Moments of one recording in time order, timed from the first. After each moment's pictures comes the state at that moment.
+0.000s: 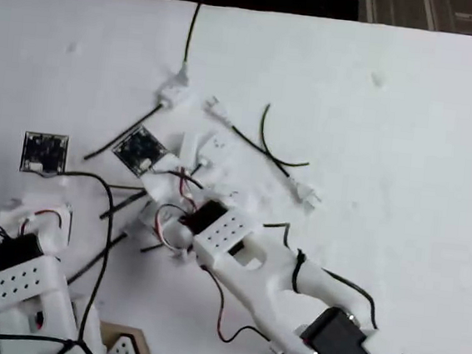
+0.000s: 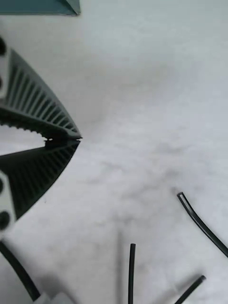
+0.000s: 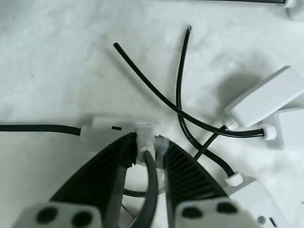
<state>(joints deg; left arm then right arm) -33.3 -60.1 77.3 48.0 -25.0 -49.8 -6.1 38.2 31.4 6.2</state>
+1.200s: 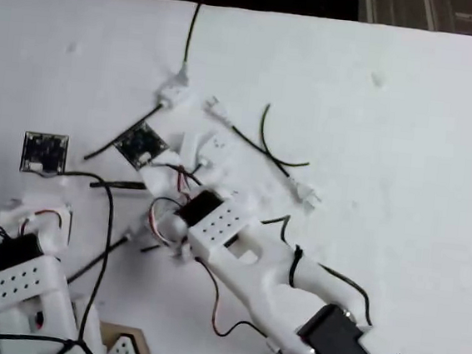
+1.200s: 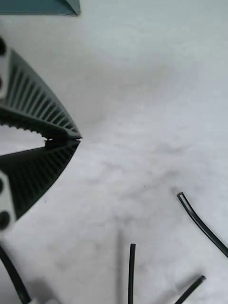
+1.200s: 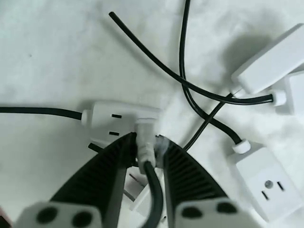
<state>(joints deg) -33.3 -60.1 77.3 48.0 -25.0 -49.9 -5.6 31.6 46.2 2.0</state>
